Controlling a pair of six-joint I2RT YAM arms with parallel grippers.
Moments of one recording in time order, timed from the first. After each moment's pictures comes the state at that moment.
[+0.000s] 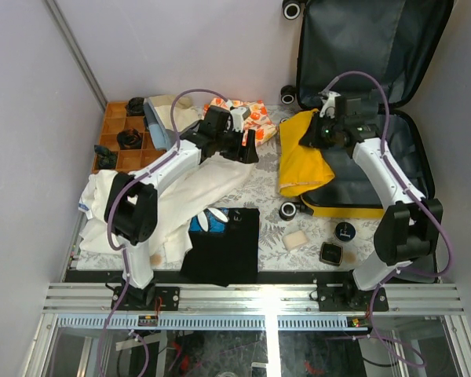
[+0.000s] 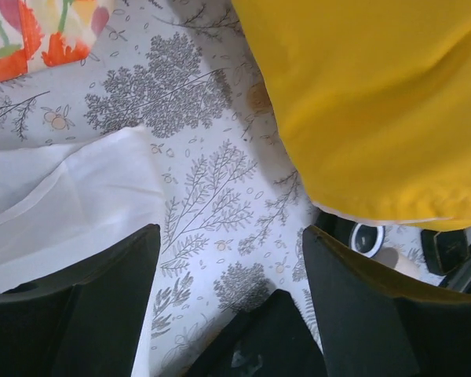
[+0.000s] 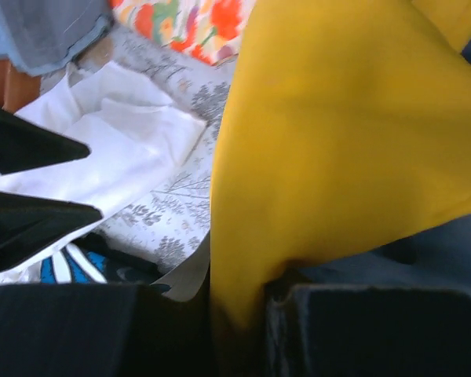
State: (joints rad) left arm -0.47 1.90 1.58 -0.35 0.41 -0.23; right arm 0.18 1.63 1.46 -0.54 -0.33 0.26
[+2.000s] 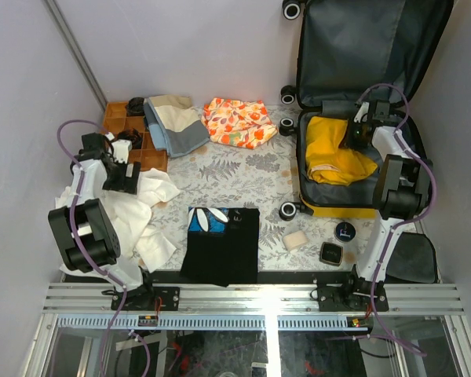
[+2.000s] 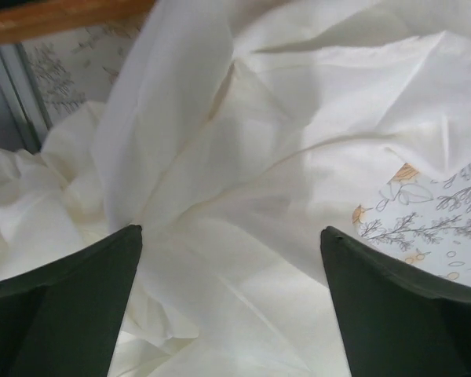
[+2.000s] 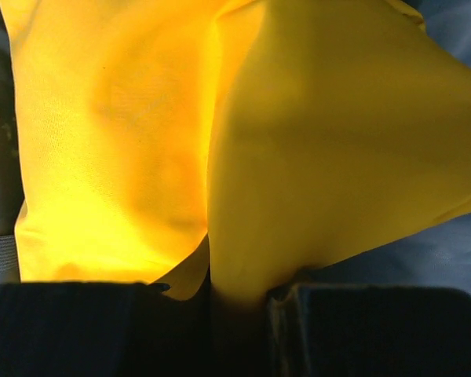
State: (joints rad) left arm 0.36 1.58 1.16 -0.72 0.15 0.44; right arm -0.16 2.10 1.66 -0.47 -0.30 0.03
